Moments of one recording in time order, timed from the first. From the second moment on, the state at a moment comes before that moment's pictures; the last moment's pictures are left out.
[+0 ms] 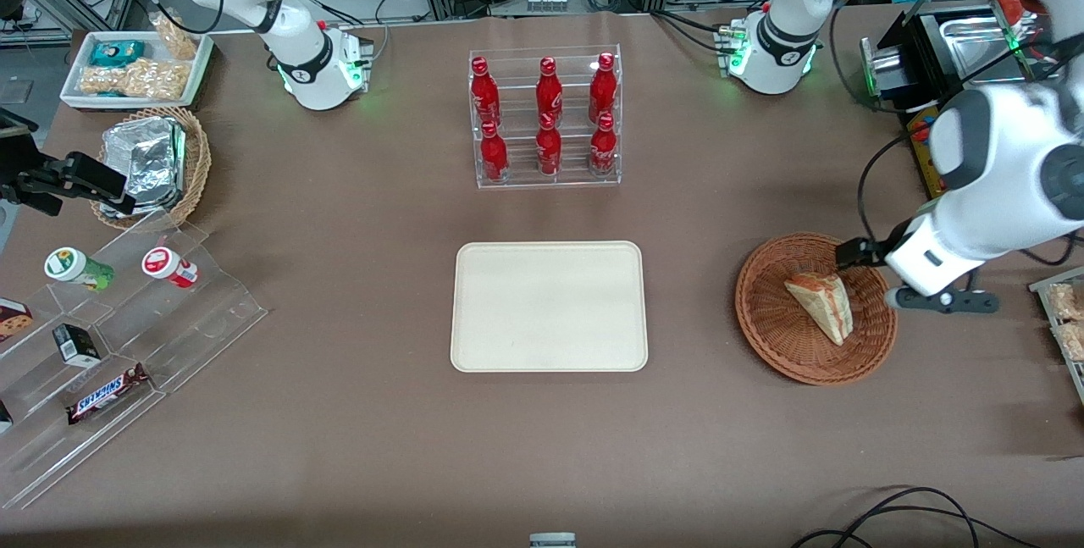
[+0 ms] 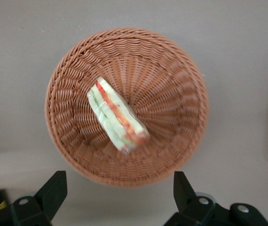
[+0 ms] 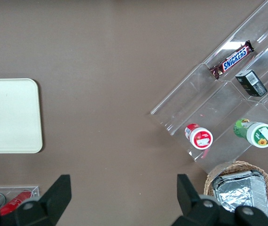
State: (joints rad) arm 0.01 0.19 -0.03 -1.93 0.00 2.04 0.03
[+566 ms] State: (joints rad) arm 0.02 0.23 -0.03 -2.11 0.00 2.33 -0.62
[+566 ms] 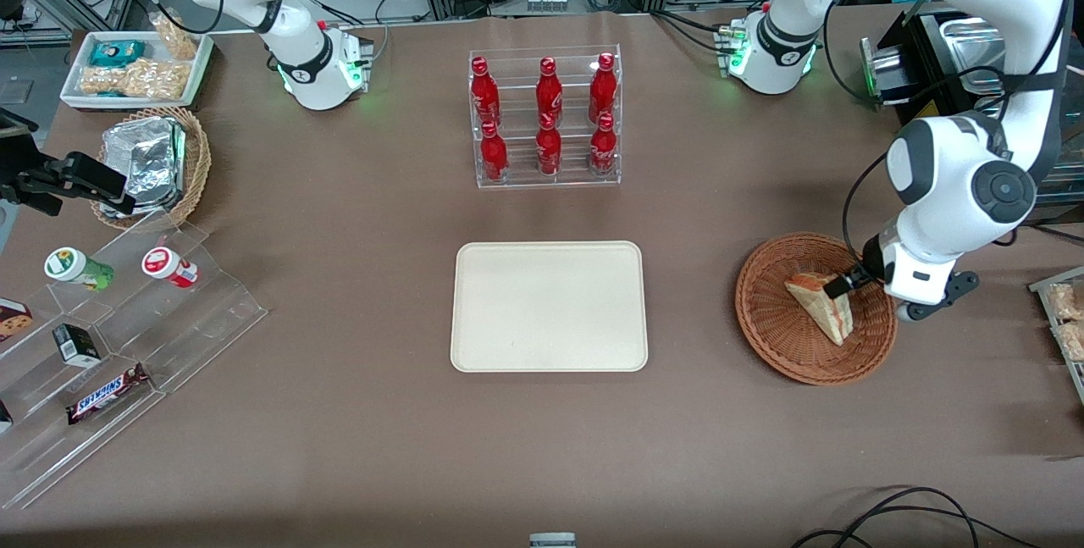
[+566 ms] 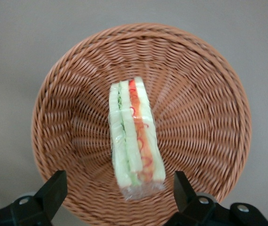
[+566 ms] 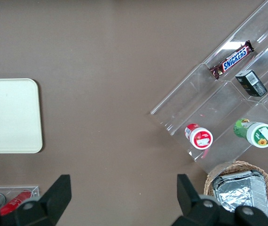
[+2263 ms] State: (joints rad) arm -0.06 0.48 -0.40 -1.68 0.11 2.06 -0.68
